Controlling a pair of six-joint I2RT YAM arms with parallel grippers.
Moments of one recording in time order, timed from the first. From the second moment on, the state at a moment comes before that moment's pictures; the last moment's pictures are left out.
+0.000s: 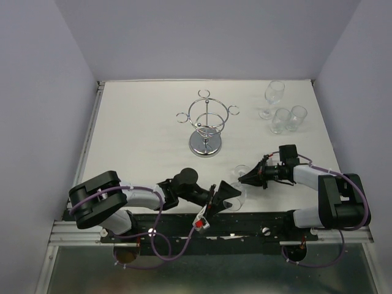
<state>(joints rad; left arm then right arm) -1.12 1.45 0.43 0.80 0.81 1.39 0.05 1.38 0.42 -0.18 -1.10 0.97</state>
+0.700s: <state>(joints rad) -1.07 1.23 0.46 0.57 0.70 1.19 0.04 1.33 0.65 -0.35 -1.08 0.71</state>
